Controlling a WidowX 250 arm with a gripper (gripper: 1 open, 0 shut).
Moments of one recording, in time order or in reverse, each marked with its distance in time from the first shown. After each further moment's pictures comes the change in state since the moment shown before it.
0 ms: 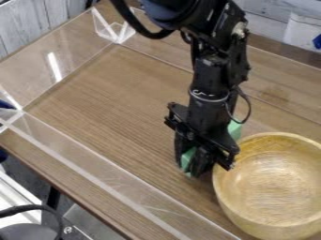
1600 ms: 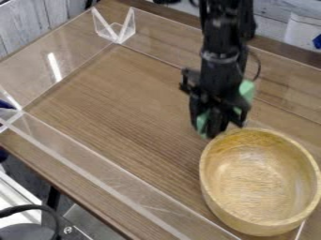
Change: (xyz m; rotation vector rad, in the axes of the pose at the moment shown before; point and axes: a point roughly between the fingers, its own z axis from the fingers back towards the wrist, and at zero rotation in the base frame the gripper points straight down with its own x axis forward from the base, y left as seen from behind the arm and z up) arm 0.043 0.030 0.020 0.001 -0.100 0.029
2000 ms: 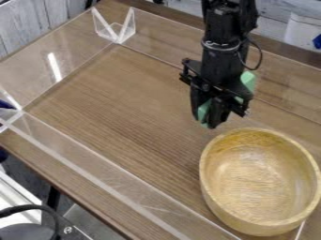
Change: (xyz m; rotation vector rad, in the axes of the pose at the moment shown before) arm 0.007 0.008 0.016 0.011 -0.018 0.023
